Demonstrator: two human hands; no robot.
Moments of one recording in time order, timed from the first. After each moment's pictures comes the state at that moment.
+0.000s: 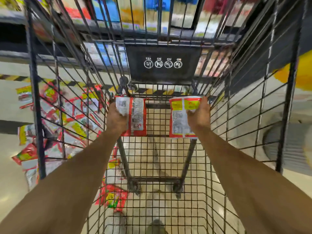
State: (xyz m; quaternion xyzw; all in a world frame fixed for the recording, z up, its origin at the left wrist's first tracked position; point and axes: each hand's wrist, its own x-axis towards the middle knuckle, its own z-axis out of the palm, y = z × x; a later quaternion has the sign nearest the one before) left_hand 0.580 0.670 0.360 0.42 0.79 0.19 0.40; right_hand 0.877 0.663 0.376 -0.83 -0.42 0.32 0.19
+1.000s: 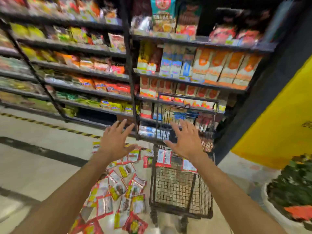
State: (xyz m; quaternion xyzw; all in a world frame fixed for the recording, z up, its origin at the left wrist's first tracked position) left_hand 0.395 0.350 0.997 0.75 0.66 0.01 -0.03; right_hand 0.689 0.387 1.000 -0.59 -0.80 0.00 0.05
